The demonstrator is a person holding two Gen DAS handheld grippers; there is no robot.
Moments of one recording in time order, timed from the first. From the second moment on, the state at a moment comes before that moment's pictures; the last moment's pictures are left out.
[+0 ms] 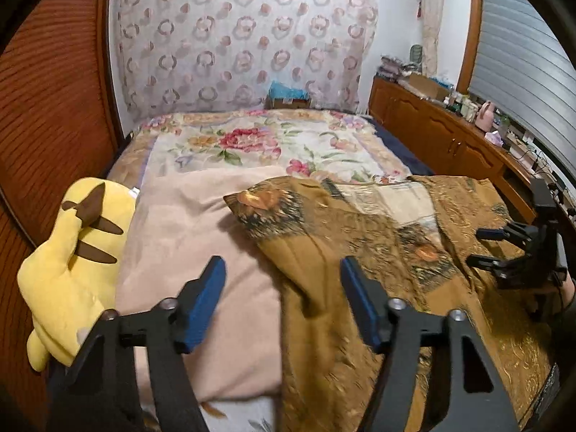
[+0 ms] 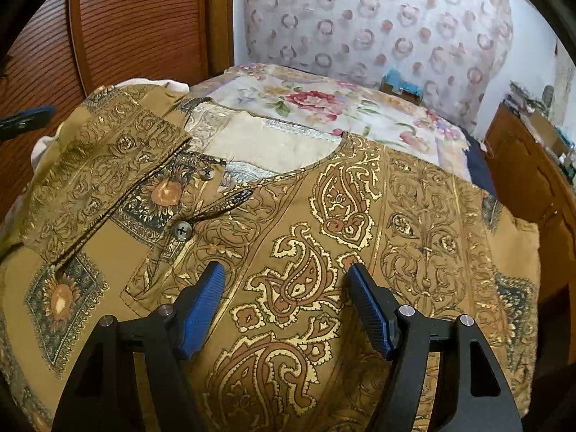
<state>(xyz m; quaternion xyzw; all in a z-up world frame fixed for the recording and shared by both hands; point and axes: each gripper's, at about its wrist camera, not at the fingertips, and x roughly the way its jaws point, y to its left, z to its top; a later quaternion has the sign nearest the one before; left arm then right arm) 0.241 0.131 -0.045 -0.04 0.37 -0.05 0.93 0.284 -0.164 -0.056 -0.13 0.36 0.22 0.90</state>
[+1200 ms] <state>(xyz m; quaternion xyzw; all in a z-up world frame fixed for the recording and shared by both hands) 0.290 0.148 0.001 0.01 0.33 -0.01 0.94 0.286 -0.167 -0.064 -0.13 0.35 0.22 0.90</state>
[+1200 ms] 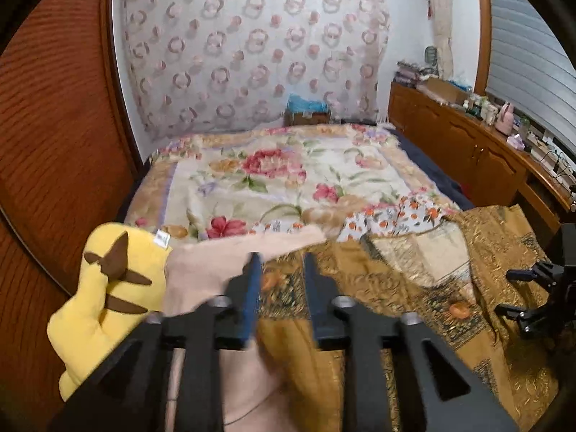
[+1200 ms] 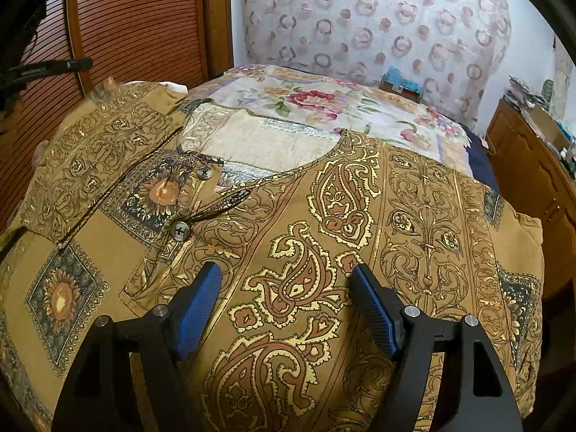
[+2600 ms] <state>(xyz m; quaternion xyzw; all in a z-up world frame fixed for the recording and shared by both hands) 0.297 0.002 -0.099 0.04 0.42 -0.14 0.89 0.276 -0.199 -0.053 -0.10 0.34 0.18 0.92</state>
